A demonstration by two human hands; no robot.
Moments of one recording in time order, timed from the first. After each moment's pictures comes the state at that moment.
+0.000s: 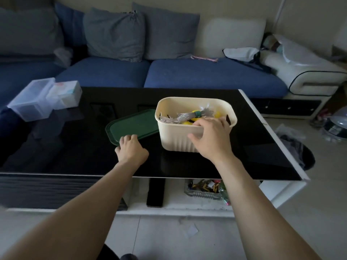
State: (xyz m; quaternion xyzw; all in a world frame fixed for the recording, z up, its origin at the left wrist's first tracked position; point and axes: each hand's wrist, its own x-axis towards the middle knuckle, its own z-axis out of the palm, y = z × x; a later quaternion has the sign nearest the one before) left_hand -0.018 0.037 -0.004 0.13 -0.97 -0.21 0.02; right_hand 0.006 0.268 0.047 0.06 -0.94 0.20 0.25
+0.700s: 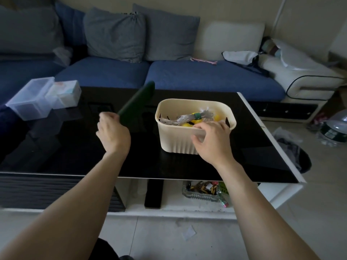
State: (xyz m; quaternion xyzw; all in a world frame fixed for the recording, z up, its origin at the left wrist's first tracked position) left_hand -0.027 0.018 0.044 0.22 -0.84 -0.40 0.31; right_hand 0.008 0.275 0.041 0.08 -0.93 0.24 0.26
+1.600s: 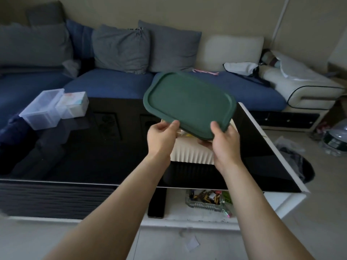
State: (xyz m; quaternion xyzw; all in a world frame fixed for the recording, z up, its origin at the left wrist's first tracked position) left_hand 0.008 0.114 0.085 0.10 -0.65 -0.75 0.09; right_hand 0.018 0.257 0.077 -0.08 -0.59 0.78 0.19
